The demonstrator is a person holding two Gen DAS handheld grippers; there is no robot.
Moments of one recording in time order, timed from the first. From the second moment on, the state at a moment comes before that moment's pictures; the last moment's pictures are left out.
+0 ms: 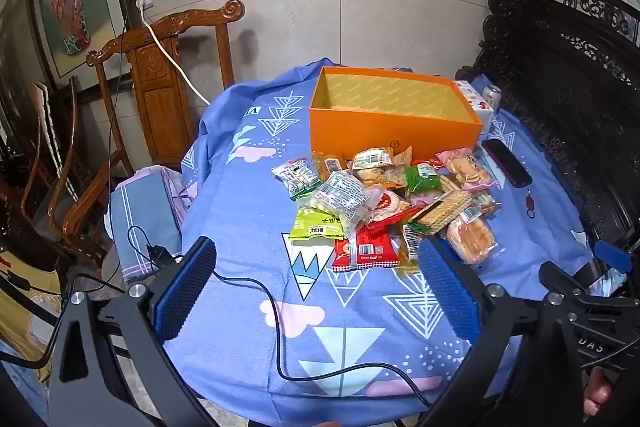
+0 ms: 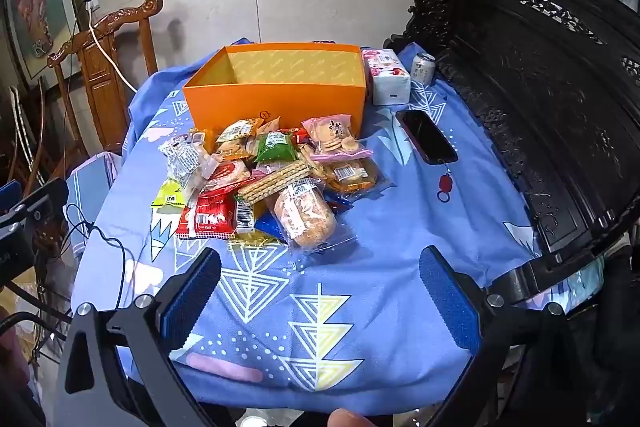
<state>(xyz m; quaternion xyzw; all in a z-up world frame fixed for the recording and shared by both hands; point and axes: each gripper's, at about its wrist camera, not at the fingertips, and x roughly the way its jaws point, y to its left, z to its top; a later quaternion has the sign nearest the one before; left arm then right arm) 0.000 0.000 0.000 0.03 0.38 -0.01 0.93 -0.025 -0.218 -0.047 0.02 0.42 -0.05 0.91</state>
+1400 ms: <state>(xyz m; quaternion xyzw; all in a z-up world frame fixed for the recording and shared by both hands) -0.001 0.001 -0.002 0.03 0.38 -0.01 0.93 -0.024 -0.212 -0.052 0.01 0.42 -0.05 0.90</state>
